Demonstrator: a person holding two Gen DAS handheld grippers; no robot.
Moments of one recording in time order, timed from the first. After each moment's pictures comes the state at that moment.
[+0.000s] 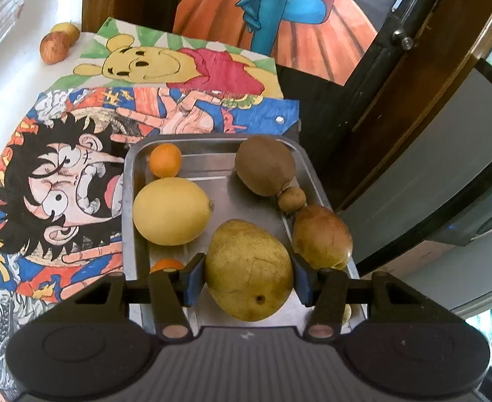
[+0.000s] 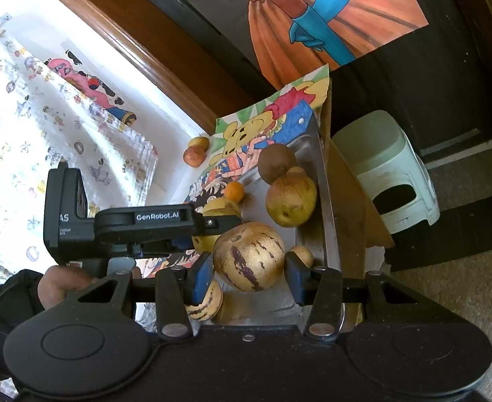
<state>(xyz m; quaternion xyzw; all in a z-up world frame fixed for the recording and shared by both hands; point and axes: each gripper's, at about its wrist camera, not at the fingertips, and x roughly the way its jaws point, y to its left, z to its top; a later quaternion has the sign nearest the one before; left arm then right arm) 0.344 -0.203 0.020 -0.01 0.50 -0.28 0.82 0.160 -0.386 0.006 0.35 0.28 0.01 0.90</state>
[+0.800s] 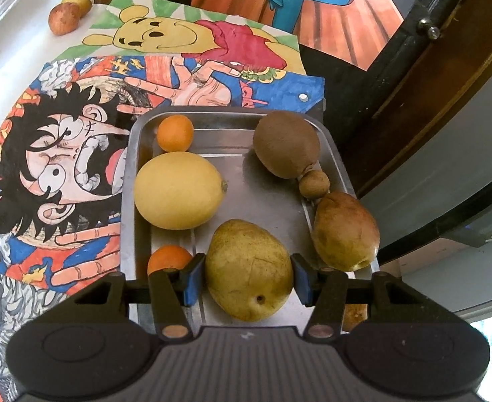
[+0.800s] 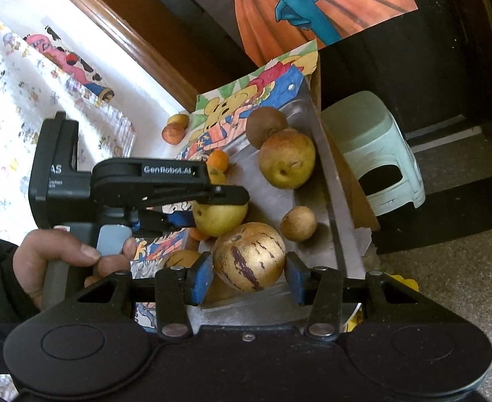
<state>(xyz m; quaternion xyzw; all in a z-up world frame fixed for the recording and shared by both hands) 0.356 -0.209 -0.002 -0.02 0.54 -0.24 0.81 0.181 -0.350 -0.018 0.34 0.31 -0.02 0.89</state>
